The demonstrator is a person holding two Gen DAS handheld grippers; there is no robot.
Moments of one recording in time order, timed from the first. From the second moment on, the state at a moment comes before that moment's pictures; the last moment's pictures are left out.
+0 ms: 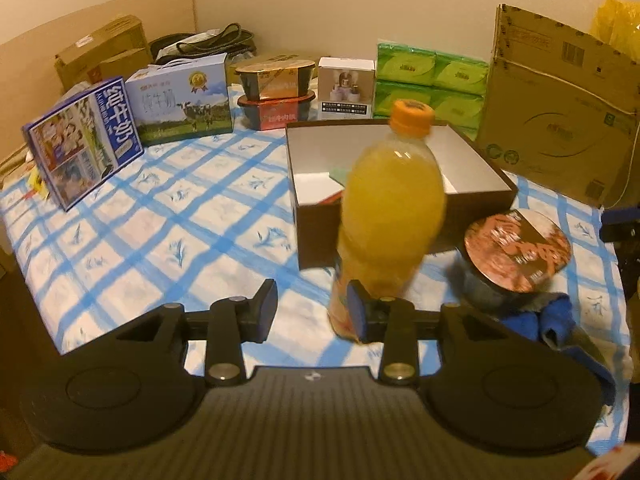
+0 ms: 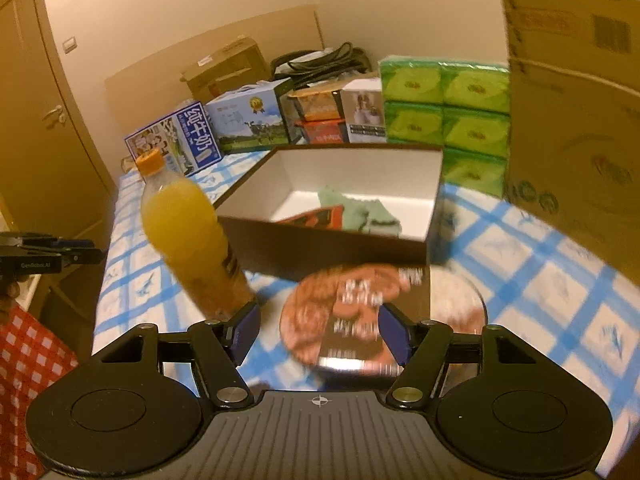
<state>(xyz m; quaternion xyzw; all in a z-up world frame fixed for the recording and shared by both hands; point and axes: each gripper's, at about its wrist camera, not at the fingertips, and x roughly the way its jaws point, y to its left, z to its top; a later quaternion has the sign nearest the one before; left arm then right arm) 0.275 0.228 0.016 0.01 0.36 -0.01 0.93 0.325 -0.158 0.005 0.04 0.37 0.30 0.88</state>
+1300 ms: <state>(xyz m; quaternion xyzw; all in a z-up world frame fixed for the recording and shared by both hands) 0.143 0.104 -0.101 -0.03 0.46 -0.02 0.89 0.169 -0.108 -0.135 -0.06 0.45 0.32 0.83</state>
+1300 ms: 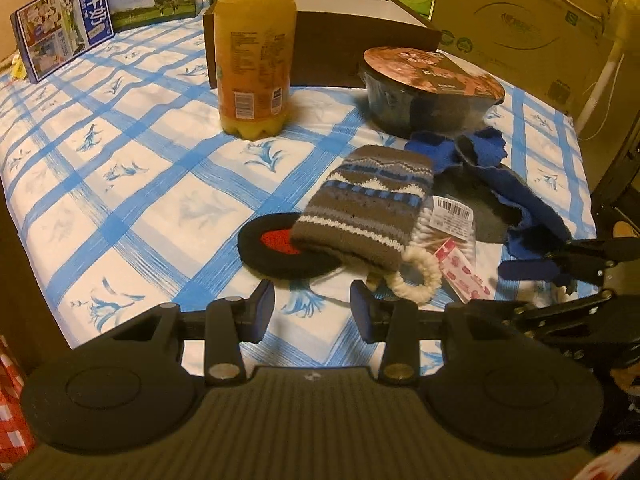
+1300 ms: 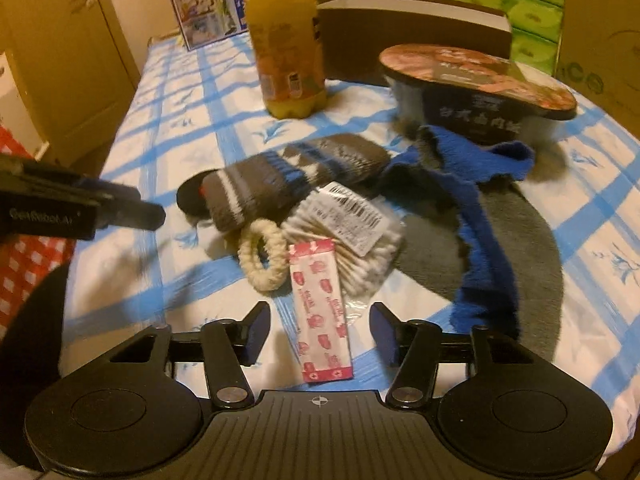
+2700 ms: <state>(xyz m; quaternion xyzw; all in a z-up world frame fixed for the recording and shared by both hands) 0.207 0.034 -0.130 0.16 0.43 -0.12 0.88 0.194 -0.149 -0.128 0.02 0.44 0.25 0.86</state>
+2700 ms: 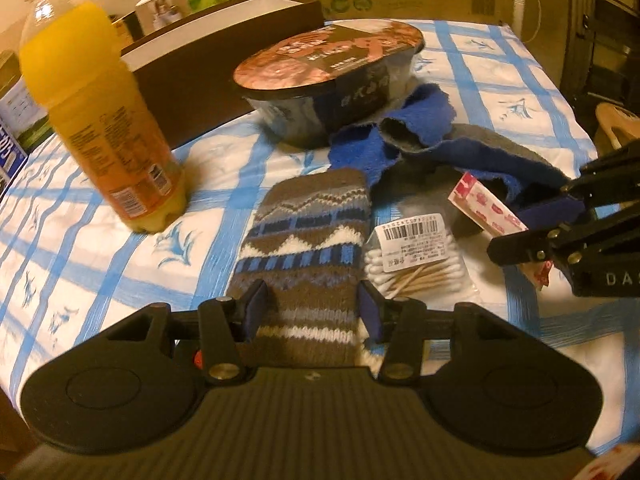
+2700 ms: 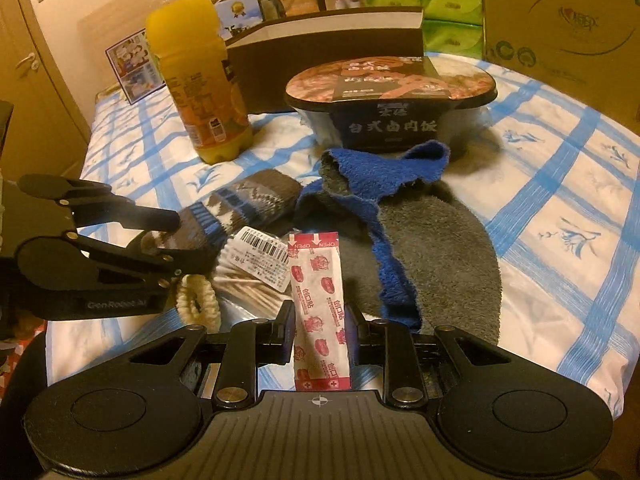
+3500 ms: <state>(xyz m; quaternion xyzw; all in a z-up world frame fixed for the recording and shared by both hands) 0.214 0.093 -0.043 0.05 0.36 -0.08 0.93 0.221 -0.173 -0.076 0.05 0.39 0.27 0.88</state>
